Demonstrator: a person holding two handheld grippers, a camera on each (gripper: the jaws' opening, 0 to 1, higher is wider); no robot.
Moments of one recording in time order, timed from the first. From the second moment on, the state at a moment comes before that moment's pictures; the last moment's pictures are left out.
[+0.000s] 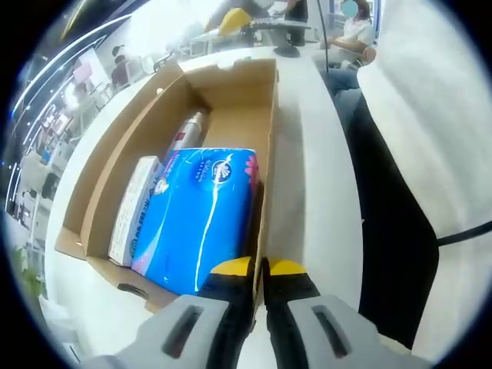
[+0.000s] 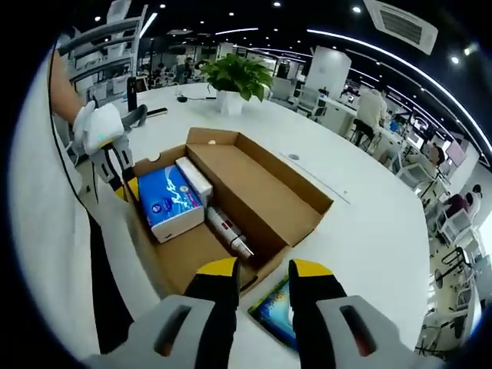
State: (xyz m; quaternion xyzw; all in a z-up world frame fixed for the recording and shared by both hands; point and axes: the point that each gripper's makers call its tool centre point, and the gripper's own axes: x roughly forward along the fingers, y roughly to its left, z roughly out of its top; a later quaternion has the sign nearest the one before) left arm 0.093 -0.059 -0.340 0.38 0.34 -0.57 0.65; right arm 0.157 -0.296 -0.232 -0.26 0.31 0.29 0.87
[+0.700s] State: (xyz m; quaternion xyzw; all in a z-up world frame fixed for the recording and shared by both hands) left arm 0.093 -0.059 -0.340 0.38 0.34 -0.57 0.65; right arm 0.158 -0.257 -0.272 -0.33 0.34 0.32 0.82
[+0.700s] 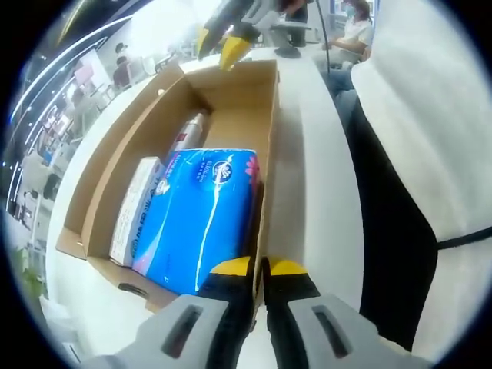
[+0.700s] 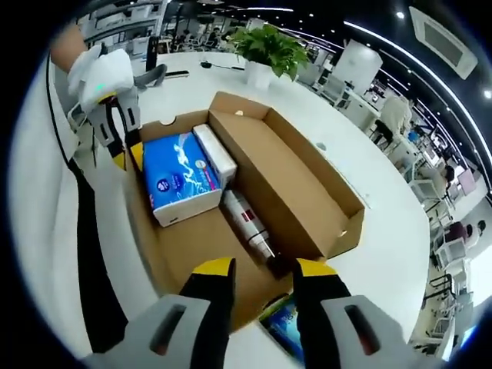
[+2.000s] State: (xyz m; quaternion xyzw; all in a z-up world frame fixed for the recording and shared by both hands) left arm 0.091 -0.060 -0.339 0.39 0.33 -0.57 0.65; right arm 0.177 -0.235 -0.329 -0.41 0.40 0.36 0.74
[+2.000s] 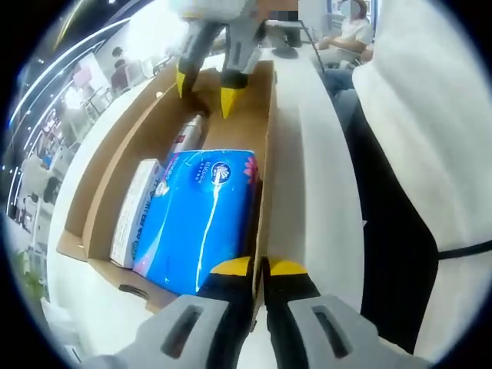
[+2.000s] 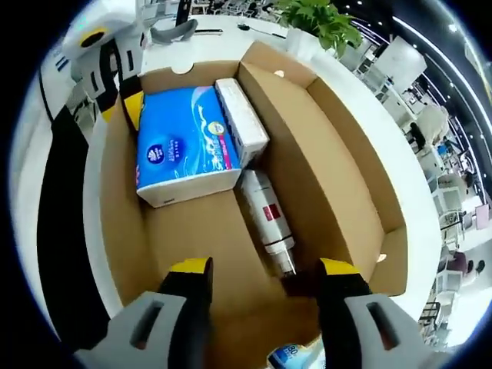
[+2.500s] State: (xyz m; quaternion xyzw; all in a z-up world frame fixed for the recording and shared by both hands) left arm 0.091 -0.059 -0.339 0.39 0.33 -0.57 0.65; right arm 0.178 -0.229 -0.342 -0.43 0.40 0.37 0.72
